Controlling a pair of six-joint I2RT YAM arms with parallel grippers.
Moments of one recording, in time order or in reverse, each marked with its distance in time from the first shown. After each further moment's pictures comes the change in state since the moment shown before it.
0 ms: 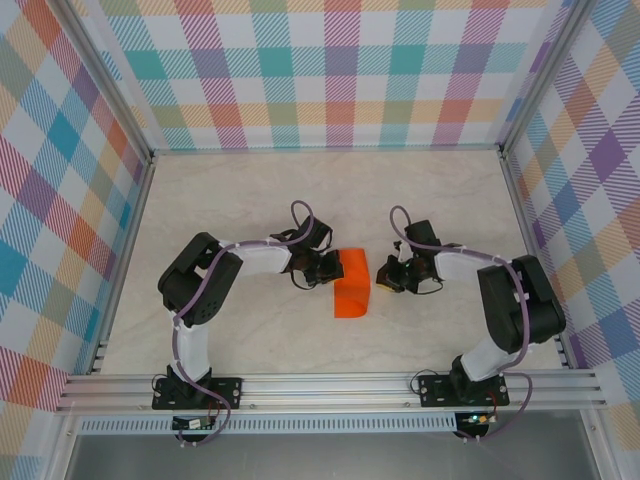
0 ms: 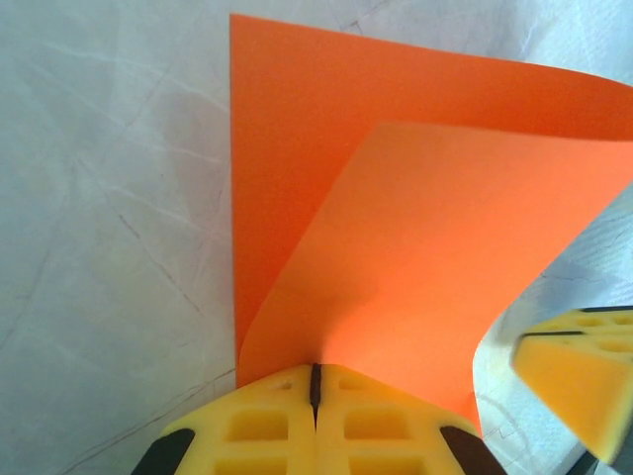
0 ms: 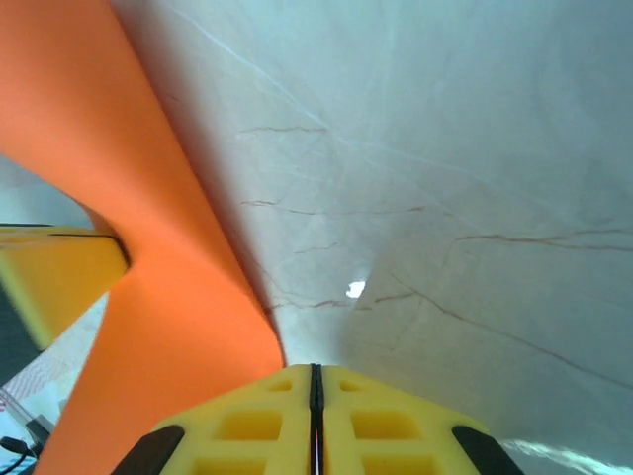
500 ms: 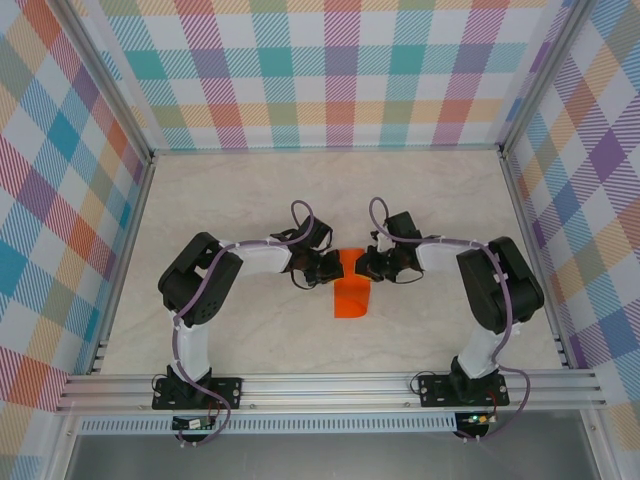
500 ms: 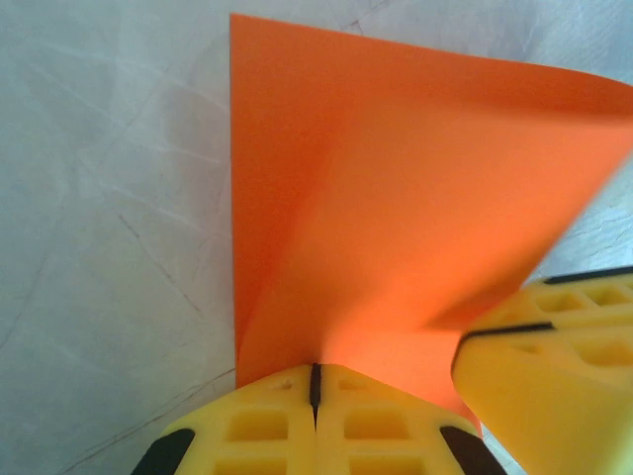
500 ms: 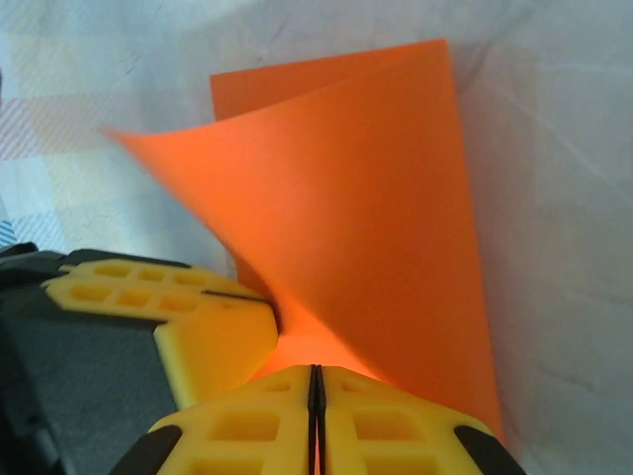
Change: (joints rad) left arm 0.000 0.001 0.006 -0.008 0.000 0.000; right arm 0.086 0.189 0.127 0.151 -0.101 0.021
